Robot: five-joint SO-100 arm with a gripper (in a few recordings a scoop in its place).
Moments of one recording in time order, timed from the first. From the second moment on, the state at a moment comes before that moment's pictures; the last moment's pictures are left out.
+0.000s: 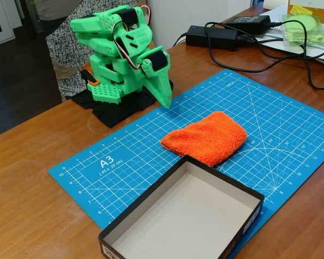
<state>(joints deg) 1.6 192.7 175.1 65.8 2.8</state>
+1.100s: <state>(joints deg) 1.3 117.9 136.3 58.8 1.9</state>
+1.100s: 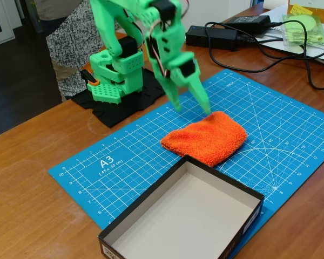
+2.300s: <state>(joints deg) 11.7 63.5 87.5 72.5 -2.7</state>
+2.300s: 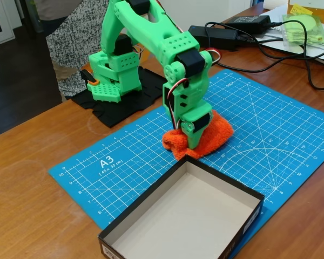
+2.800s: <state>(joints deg) 10.5 94.9 77.3 93.4 1.0</state>
